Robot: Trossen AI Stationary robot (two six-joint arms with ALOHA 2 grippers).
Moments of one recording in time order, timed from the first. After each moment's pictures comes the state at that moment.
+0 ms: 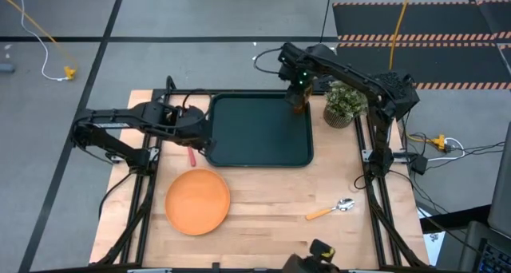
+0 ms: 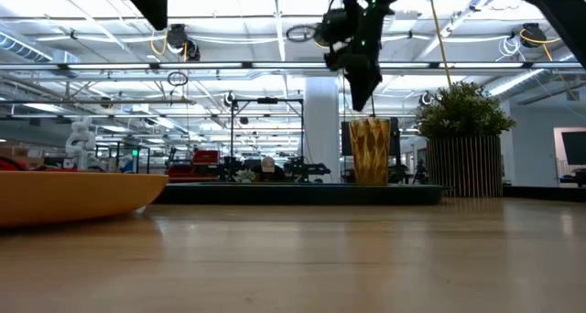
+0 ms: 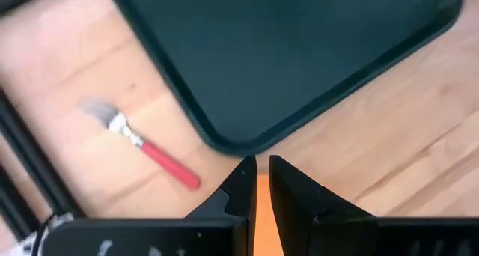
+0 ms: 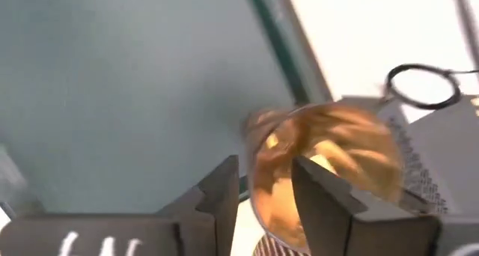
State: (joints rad) left arm -0.04 1.36 1.52 -1.46 -0.25 -1.03; right arm -0.64 1.91 1.94 -1.31 0.08 -0.17
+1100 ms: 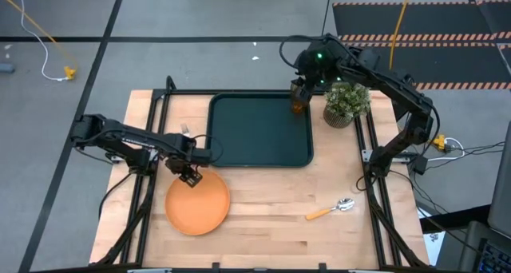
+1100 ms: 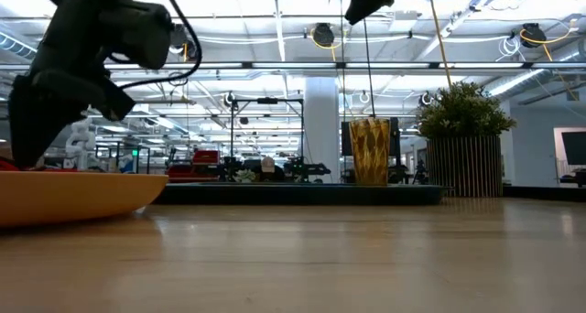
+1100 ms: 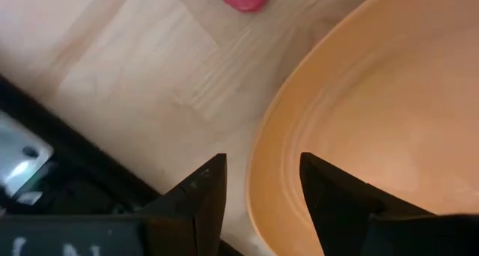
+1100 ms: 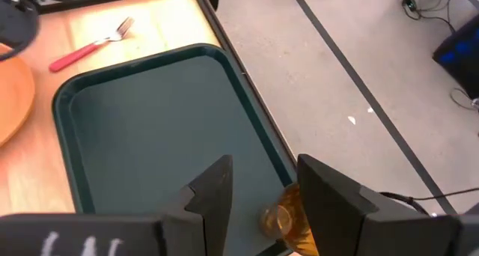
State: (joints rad) left arm -0.04 1.36 0.75 -1.14 0.16 -0.91; right arm -0.46 1.56 1.94 -1.15 0.10 -0.12
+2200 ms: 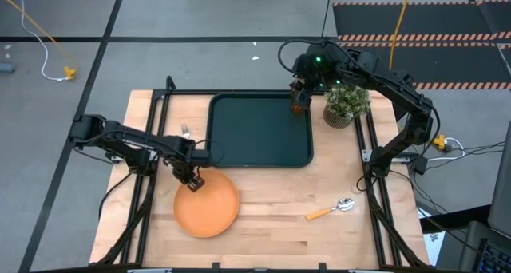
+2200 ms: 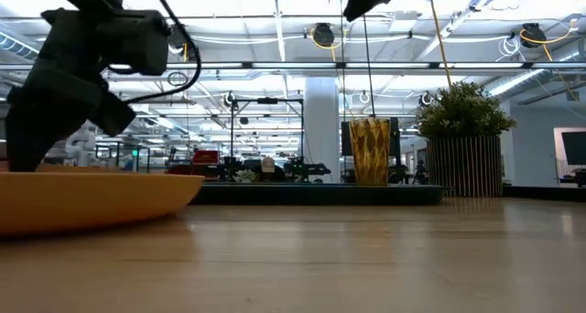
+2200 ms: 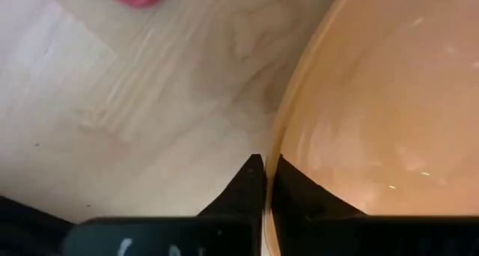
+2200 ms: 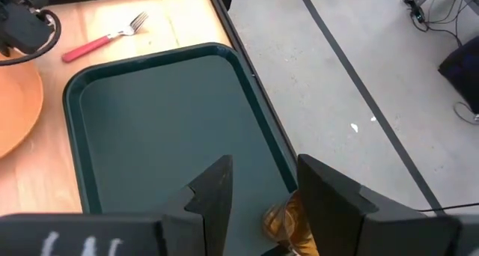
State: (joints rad) left arm -0.04 1.35 0.69 -0.95 0.29 -0.87; right arm -0.43 1.56 1.94 -1.15 0.10 -0.15
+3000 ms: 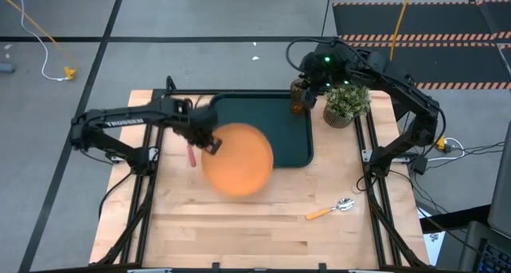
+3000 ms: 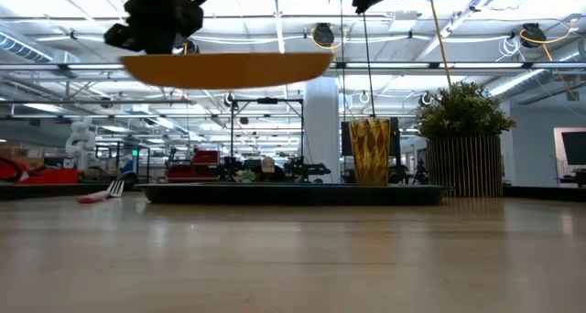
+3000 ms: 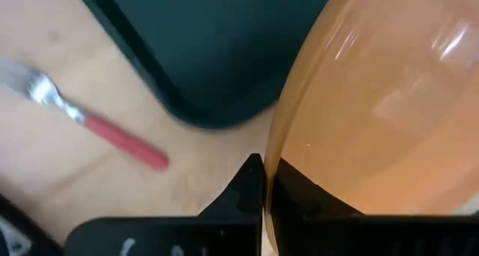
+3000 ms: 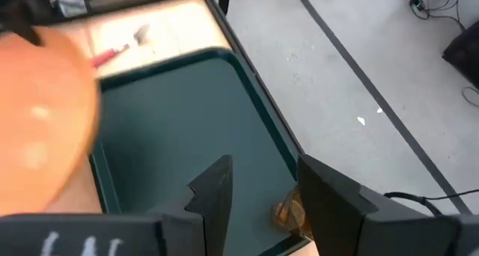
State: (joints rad) left arm 0.20 1.35 1.31 -1.23 0.06 -0.83; right arm -0.43 1.50 1.94 -1.18 0.10 -0.05
